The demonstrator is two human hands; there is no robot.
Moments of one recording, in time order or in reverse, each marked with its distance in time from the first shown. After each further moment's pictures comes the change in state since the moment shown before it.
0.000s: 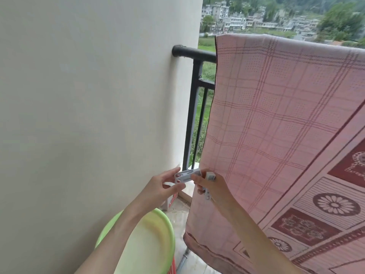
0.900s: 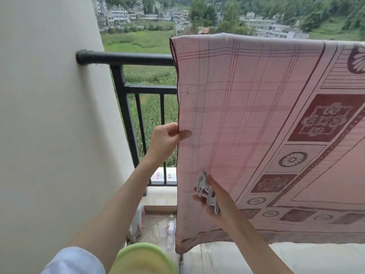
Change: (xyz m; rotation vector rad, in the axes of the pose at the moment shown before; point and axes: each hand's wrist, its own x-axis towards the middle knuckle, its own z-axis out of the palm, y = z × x) left_hand 0.187 0.095 0.019 -0.143 -0.318 0.479; right_hand 0.011 -0.001 0.005 0.702 0.545 0.081
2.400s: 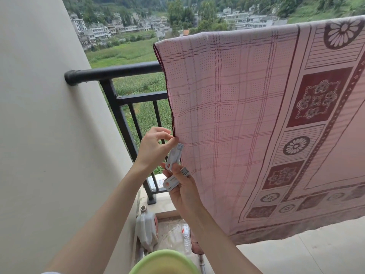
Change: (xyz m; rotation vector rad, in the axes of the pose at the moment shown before) left_hand -0.007 0.009 -0.038 0.415 -0.052 -0.004; right_hand 0.036 0.047 0.104 0.462 -0.186 -0.403
